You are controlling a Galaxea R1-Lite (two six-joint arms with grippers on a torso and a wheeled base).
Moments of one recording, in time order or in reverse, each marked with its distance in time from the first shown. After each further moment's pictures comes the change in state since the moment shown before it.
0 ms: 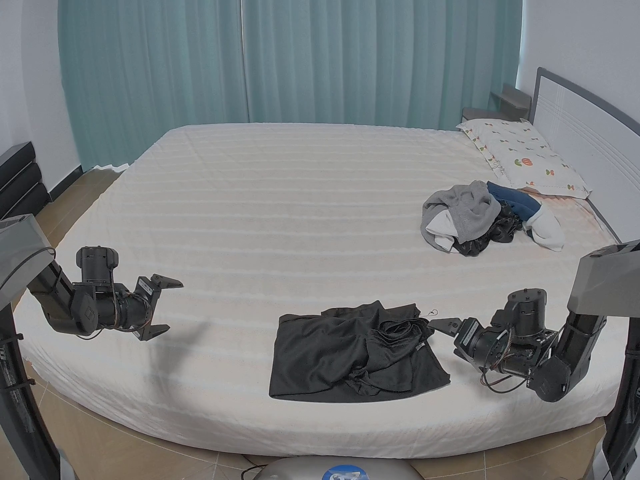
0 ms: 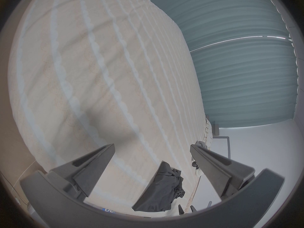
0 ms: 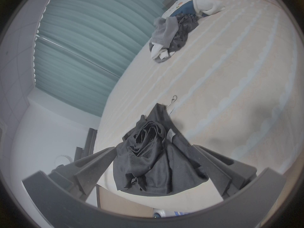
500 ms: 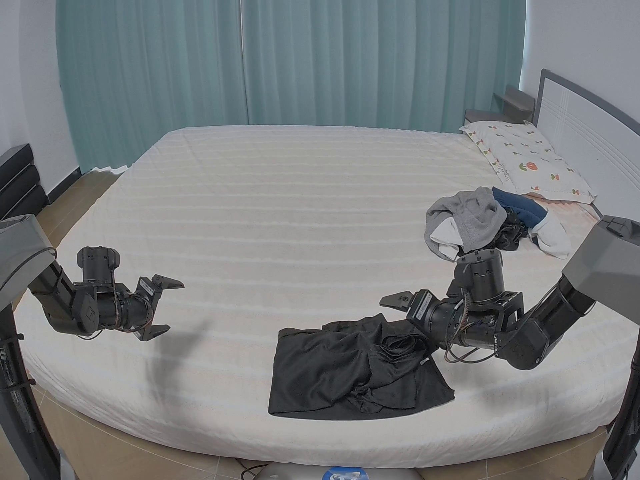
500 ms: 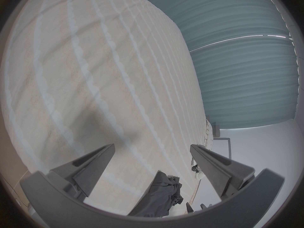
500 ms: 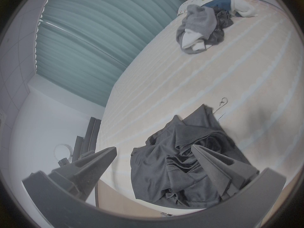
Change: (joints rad) left arm -0.001 0.002 0.000 -0.001 0.008 0.006; right arm 0.181 -0.083 -0.380 0.495 -0.065 0.001
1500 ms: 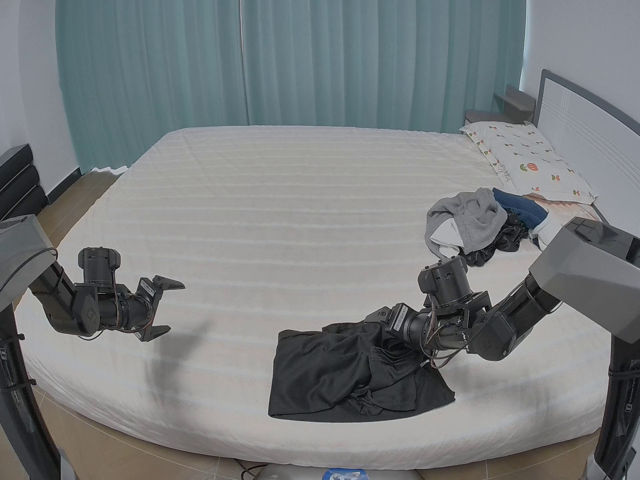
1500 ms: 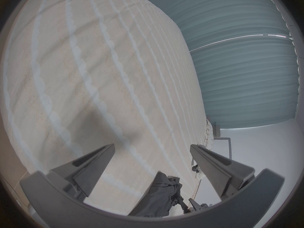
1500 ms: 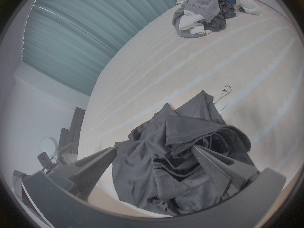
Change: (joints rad) left arm -0.002 0.004 0.000 0.000 0.002 0.002; right arm 0.040 0.125 -0.195 0.242 -0.043 -0.039
